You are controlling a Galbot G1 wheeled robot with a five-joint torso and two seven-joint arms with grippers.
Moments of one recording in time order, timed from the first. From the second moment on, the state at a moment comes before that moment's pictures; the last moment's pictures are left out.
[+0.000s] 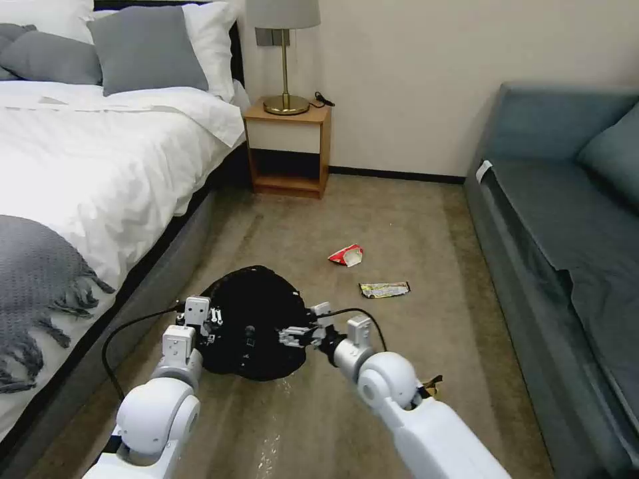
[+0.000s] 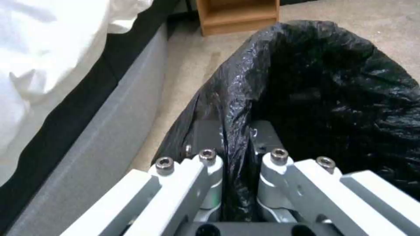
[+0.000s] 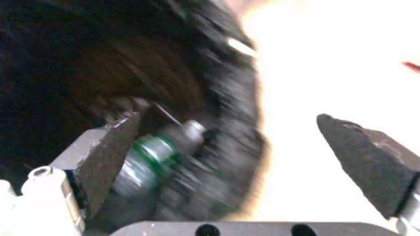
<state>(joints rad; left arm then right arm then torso) 1.39 -1.23 -0.47 -2.13 -0.16 0.54 -0.18 -1.04 1.24 0.02 1.78 0.55 -0.49 -0.08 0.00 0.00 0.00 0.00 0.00</state>
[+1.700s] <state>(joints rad) 1.37 -1.21 -0.40 -2.10 -0.14 0.54 -0.16 -1.19 1.08 0.28 1.40 -0.23 -0.39 -0.41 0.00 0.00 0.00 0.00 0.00</state>
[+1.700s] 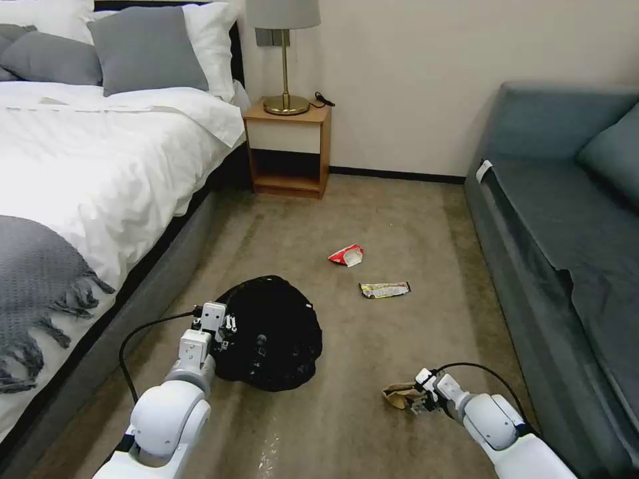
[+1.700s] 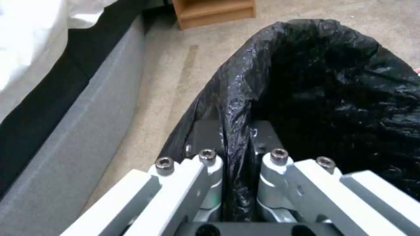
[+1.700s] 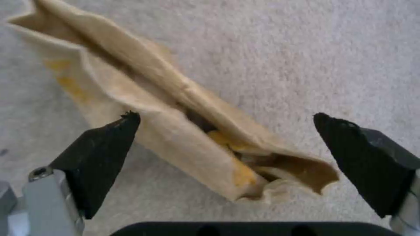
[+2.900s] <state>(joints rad) 1.37 -1.19 -0.43 -2.08 -0.15 0.50 -0.13 -1.11 1.14 0.27 1.24 -0.31 -0.31 -0.45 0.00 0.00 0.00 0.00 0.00</state>
